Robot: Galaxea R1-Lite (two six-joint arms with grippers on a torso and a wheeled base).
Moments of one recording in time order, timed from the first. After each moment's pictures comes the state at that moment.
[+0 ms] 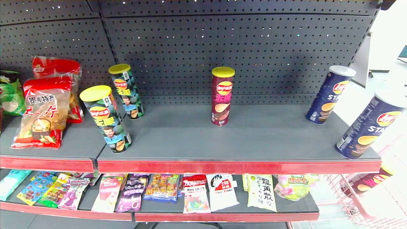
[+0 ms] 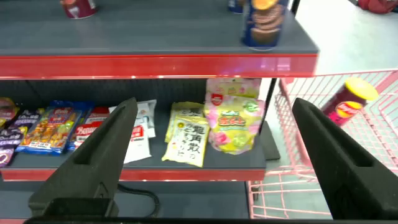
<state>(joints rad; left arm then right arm) 0.00 0.01 0.00 0.00 0.05 0.00 0.00 0.00 0.00 0.00 -0.01 0.00</state>
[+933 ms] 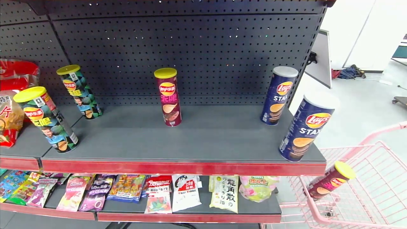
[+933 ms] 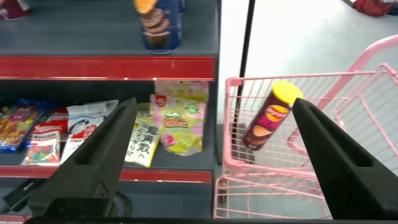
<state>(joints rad) 0.00 0.01 0.00 0.00 0.05 0.00 0.00 0.00 0.00 0.00 0.02 0.00</state>
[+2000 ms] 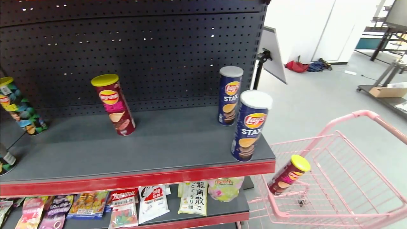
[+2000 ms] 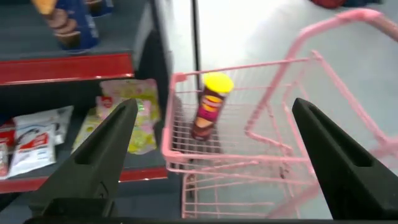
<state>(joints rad) 0.00 0.01 0.00 0.00 0.05 0.00 0.00 0.00 0.00 0.00 0.02 0.00</state>
